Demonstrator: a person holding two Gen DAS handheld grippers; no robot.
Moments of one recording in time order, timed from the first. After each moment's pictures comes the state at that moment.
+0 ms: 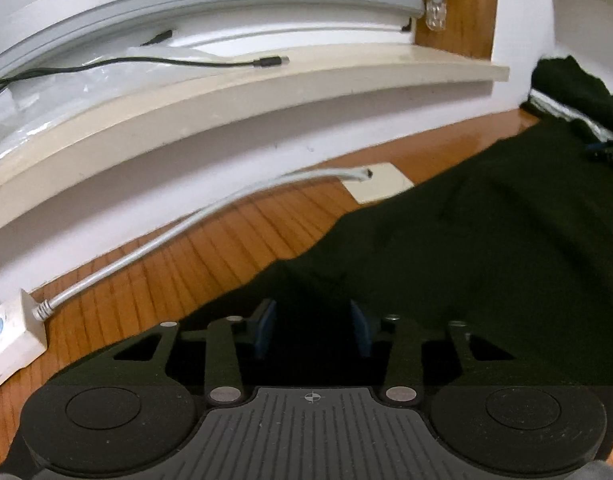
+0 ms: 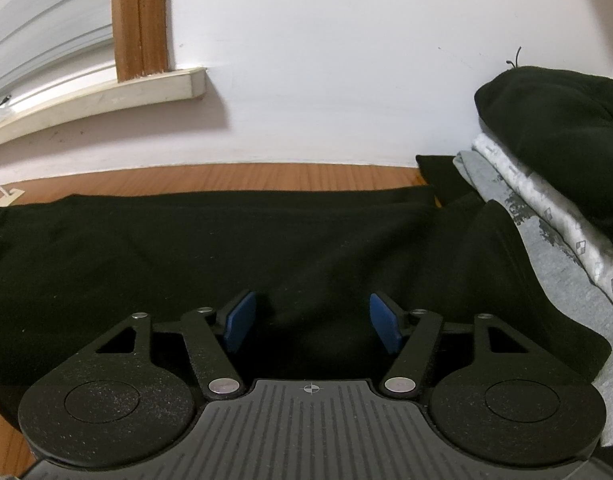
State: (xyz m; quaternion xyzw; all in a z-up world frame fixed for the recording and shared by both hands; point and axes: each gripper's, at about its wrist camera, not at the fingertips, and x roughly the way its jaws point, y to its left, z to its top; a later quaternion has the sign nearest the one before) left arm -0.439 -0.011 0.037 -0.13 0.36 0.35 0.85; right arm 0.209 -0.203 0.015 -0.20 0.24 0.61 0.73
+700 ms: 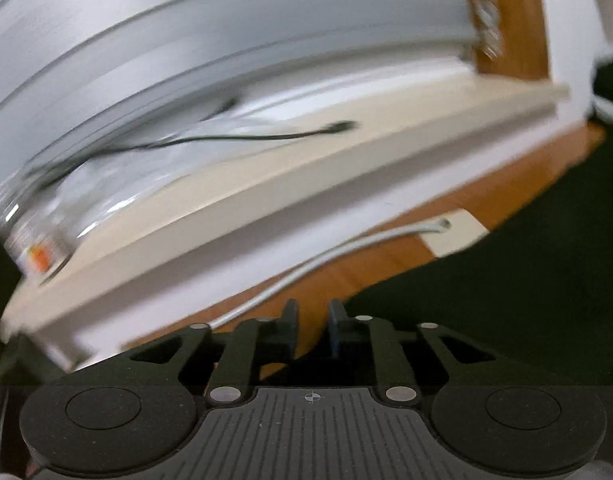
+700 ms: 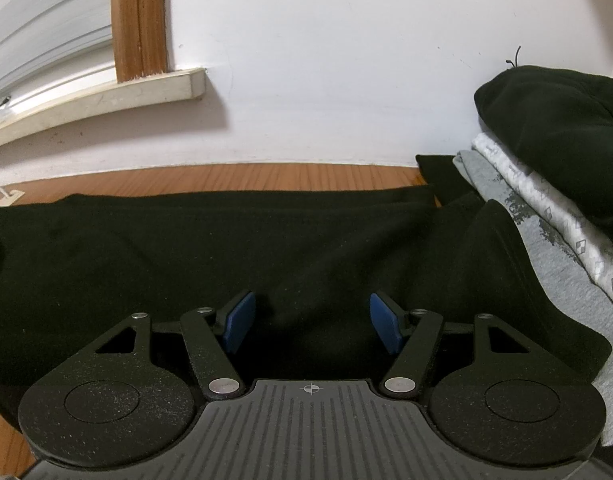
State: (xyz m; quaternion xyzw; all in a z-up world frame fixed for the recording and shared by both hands) left arm -0.451 -0.022 0.076 -0.06 0.31 0.49 0.81; right arm 0.209 -0.204 0.014 -0.19 0.24 0.61 0.73
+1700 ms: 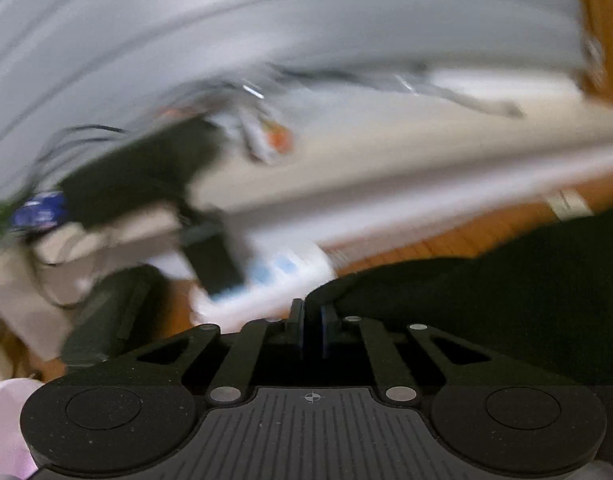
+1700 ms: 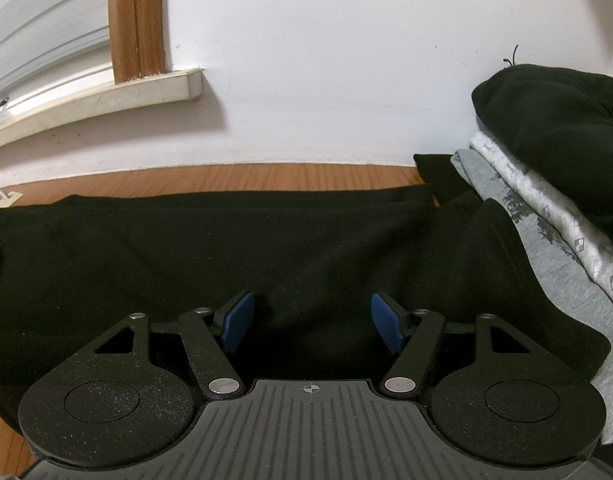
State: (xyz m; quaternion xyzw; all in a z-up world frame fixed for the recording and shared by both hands) left arm -0.585 -0.035 0.076 -0.10 0.29 0.60 0.74; right arm 0.210 -0.204 0.014 -0.19 0.24 0.61 0.73
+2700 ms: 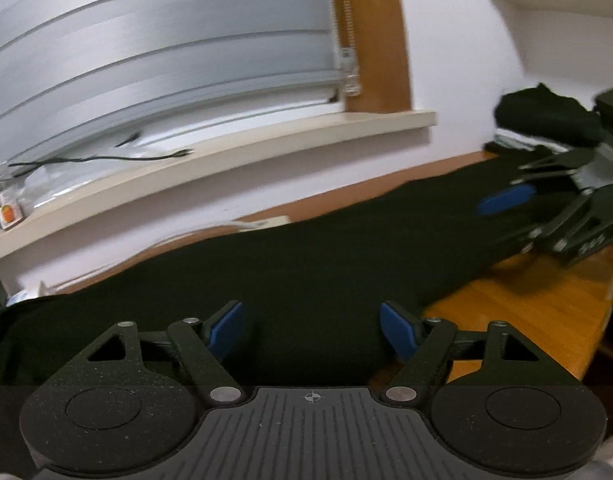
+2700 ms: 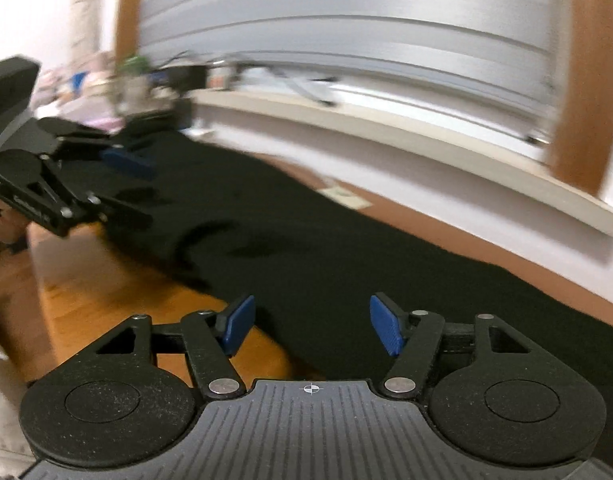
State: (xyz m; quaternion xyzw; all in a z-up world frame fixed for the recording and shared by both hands) left arm -0.356 -0.218 0.063 -0.05 0.26 0.43 0.86; right arm -0.086 -0.230 0.033 -0.25 0.09 0.83 0.50
